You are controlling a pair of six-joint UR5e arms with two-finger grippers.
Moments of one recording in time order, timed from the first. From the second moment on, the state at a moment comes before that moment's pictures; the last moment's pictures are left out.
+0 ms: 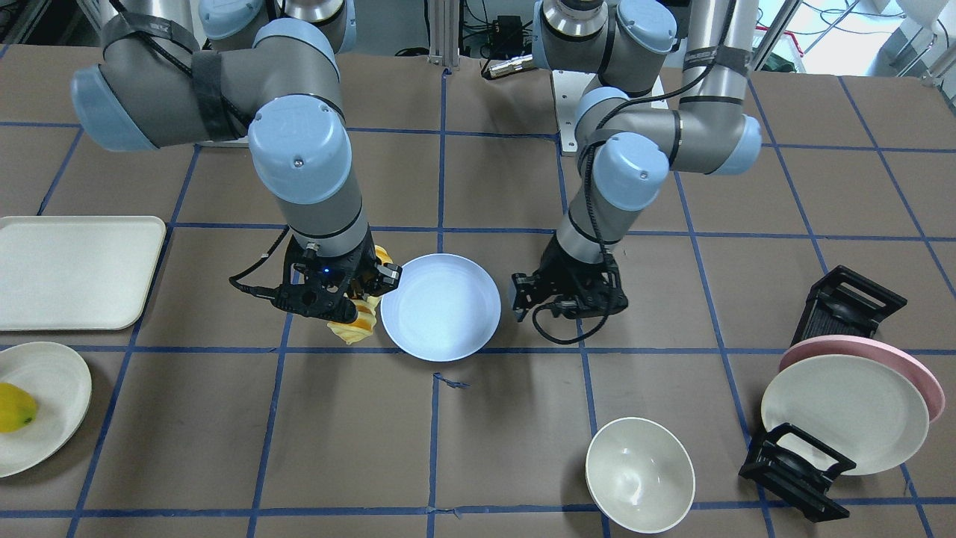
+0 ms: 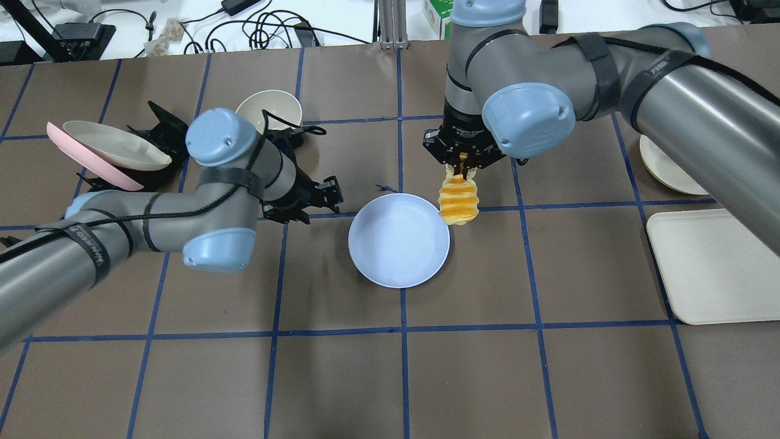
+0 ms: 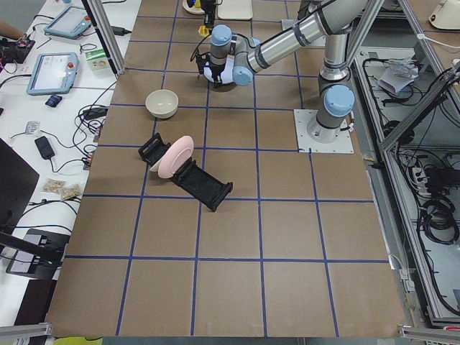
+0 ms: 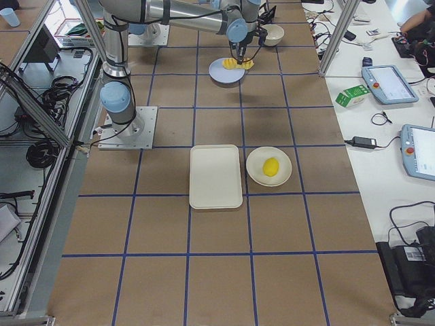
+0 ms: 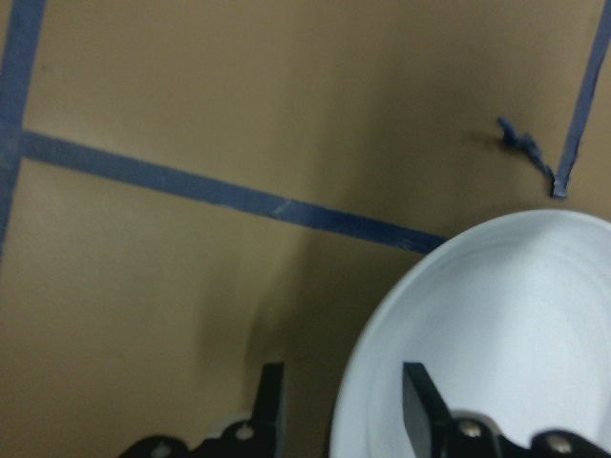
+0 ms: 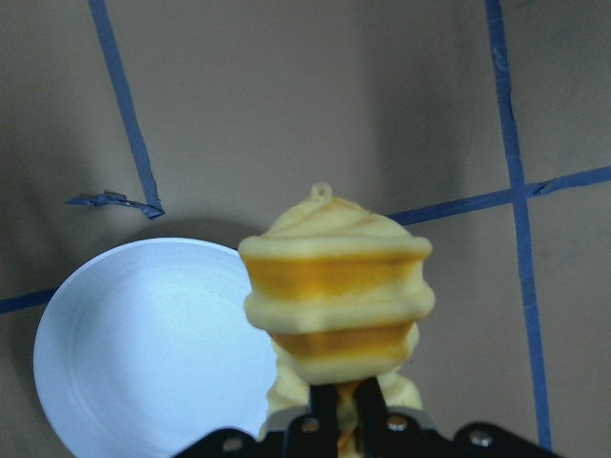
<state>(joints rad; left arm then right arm) -1.60 -1.80 -1.99 -0.81 1.39 -0.26 1.81 -1.25 1.58 -1.85 -1.54 0.45</state>
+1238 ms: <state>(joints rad) -1.56 -1.59 -1.50 -1.65 1.53 0.10 1.99 -1.09 1.67 -2.10 -1.51 0.62</state>
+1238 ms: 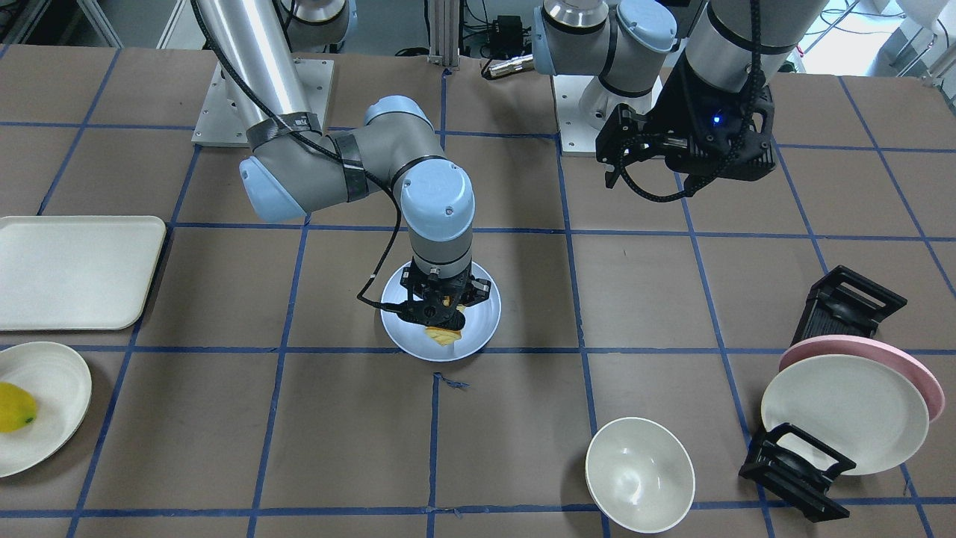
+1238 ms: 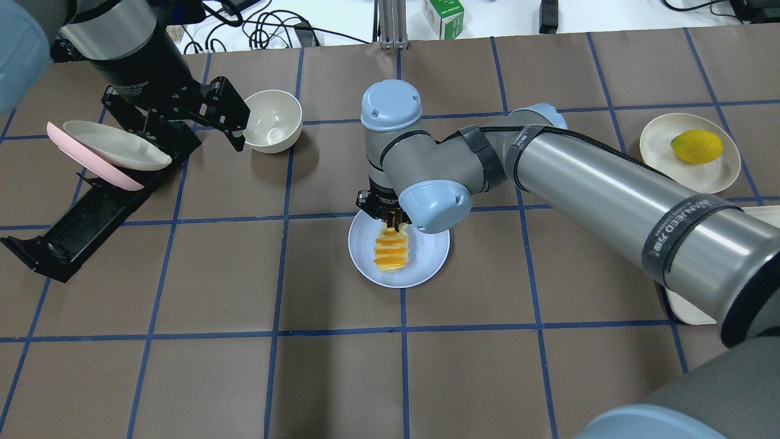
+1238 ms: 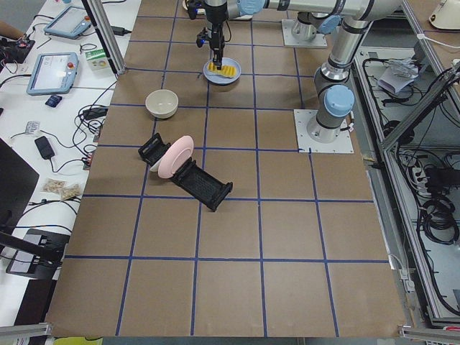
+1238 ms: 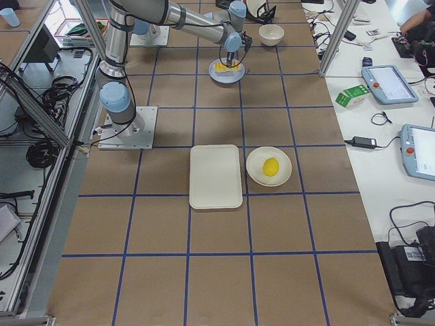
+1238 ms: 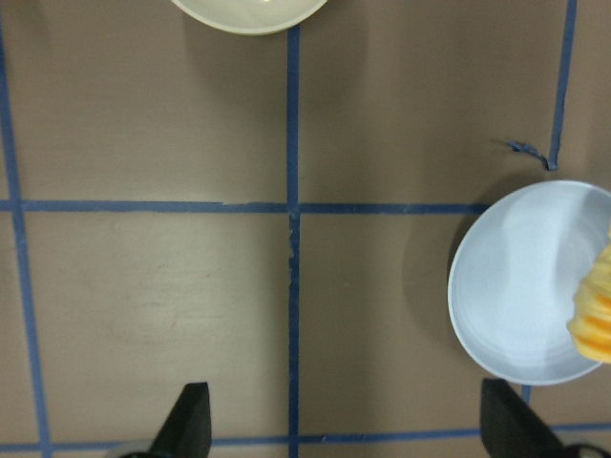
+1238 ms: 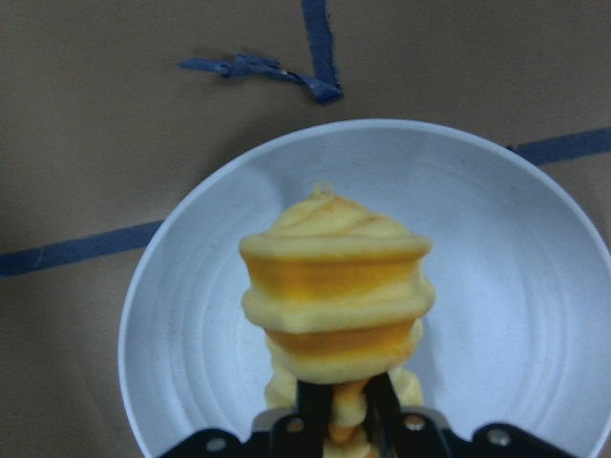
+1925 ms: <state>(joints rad) -1.55 -1.56 -1.56 -1.58 1.54 0.10 1.96 -1.17 1.65 -2.04 -1.51 0.60</state>
